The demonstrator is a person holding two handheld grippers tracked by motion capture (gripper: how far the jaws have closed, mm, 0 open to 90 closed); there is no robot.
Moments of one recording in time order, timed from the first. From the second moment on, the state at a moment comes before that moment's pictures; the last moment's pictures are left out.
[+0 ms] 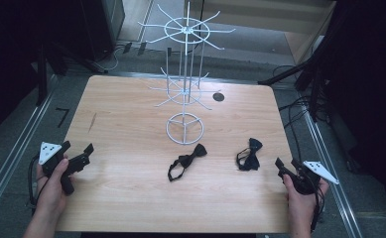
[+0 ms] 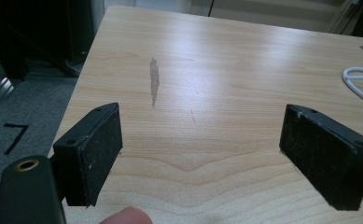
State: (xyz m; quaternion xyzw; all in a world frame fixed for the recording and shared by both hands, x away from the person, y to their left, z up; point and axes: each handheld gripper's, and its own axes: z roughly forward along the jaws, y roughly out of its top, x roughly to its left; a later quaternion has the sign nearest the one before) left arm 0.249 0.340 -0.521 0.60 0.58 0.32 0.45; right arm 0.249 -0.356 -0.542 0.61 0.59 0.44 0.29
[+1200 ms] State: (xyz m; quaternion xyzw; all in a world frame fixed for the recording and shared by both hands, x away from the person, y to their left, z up) left arm 0.250 0.336 -0.521 0.61 0.58 0.32 0.44; right arm 0.265 -0.304 -0.543 0.57 0.65 0.43 0.27
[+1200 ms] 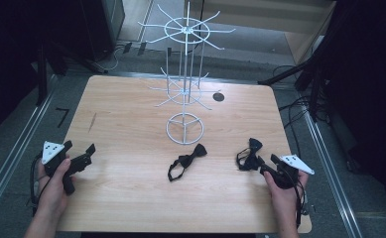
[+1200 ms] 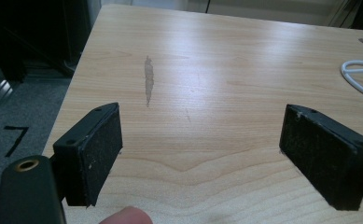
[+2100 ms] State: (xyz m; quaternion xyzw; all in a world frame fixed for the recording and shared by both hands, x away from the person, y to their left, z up) left arm 0.250 0.335 -0.521 0.61 0.58 0.32 0.44; right arm 0.270 -0.285 -0.543 0.58 0.65 0.43 0.25
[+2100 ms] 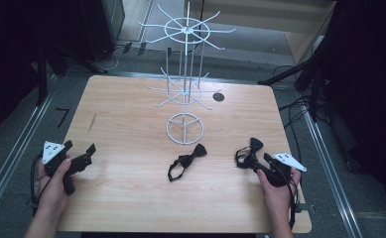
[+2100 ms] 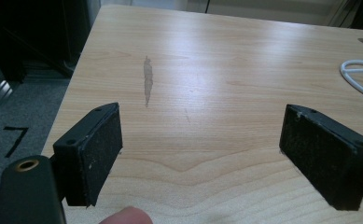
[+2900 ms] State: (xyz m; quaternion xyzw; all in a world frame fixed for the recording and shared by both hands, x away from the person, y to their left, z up) left arm 0.250 0.335 -0.521 0.61 0.57 0.32 0.44; right arm 0.278 -0.278 -0.547 0.59 0.68 0.37 0.23
